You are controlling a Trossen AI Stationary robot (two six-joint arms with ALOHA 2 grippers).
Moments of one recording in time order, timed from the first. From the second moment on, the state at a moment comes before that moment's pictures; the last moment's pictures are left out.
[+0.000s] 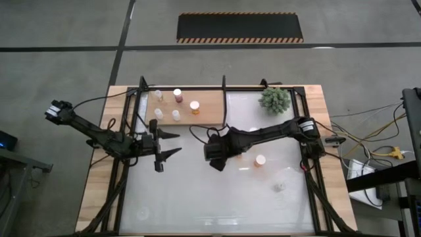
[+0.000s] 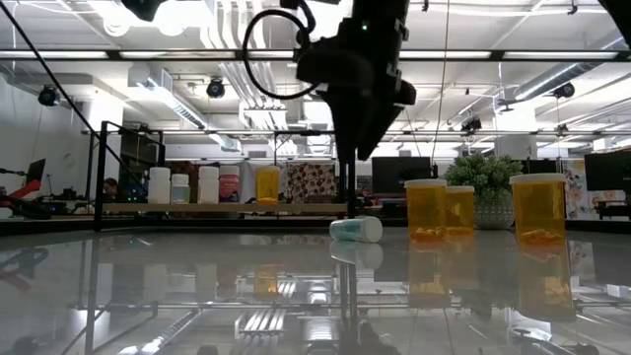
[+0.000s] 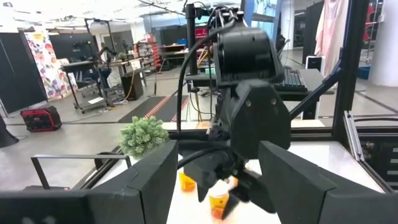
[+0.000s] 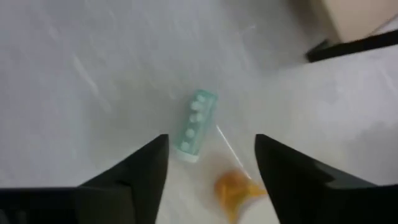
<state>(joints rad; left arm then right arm) -0.46 0.82 0.56 0.33 -0.65 0.09 0.14 2.06 1.75 -1.11 0.29 0.64</state>
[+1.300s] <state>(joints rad) -0.46 0.82 0.56 0.33 -0.65 0.09 0.14 2.06 1.45 -0.65 0.16 0.52</state>
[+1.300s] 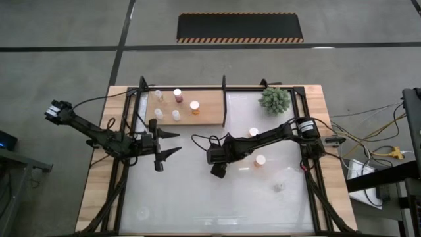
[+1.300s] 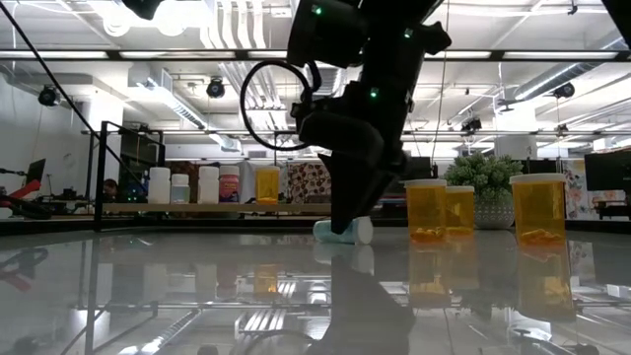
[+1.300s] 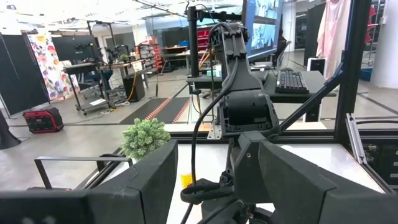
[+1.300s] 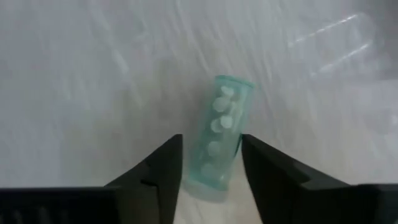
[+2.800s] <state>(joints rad) -0.46 1.57 0.60 0.56 -0.71 0.09 0.14 1.93 1.54 -0.67 -0.03 0.21</state>
